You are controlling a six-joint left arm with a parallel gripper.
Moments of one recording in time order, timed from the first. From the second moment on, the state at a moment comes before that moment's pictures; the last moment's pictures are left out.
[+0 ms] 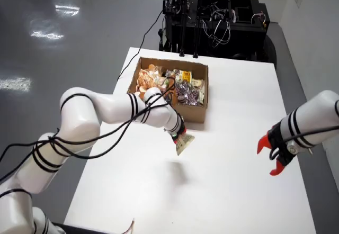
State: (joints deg) arm -51.8 52.5 58.3 9.0 37.4 -0.6
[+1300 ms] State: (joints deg) arm -37.4 85.0 -10.1 10.1 47.1 -1.3
